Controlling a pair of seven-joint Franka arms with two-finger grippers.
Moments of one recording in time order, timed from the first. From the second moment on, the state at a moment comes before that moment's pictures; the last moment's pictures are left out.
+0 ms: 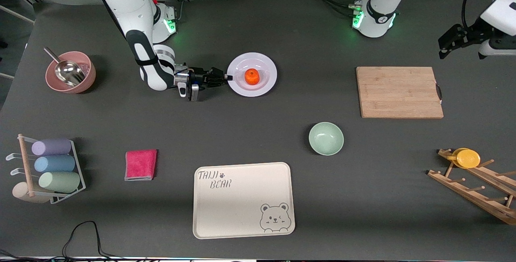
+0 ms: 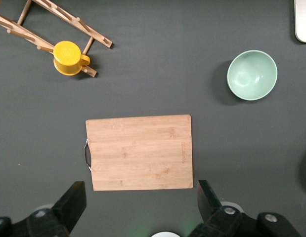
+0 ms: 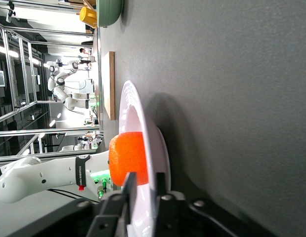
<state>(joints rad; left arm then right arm) 0.08 -0.30 -0.12 -1.89 0.02 1.61 0.03 0.64 0.46 -0.18 -2.59 1.96 1.89 -1.45</state>
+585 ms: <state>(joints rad) 0.08 -0.25 -0.12 -1.89 0.02 1.65 0.04 0.60 0.40 -0.18 -2.55 1.97 1.88 -1.41</state>
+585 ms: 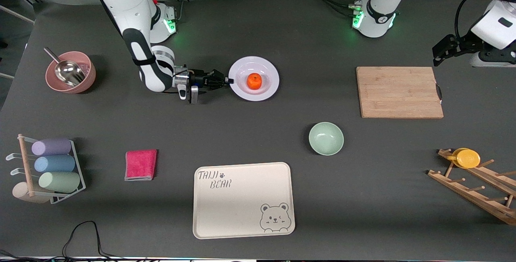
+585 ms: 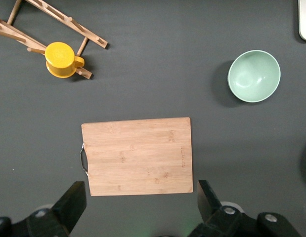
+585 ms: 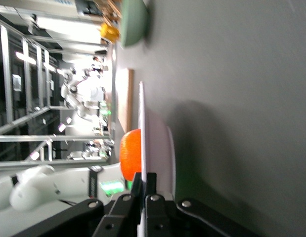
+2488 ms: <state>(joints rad) 0.07 -0.23 -0.11 -1.89 0.00 1.68 0.03 0.42 0.95 -0.36 -1.19 1.72 1.84 -0.50</state>
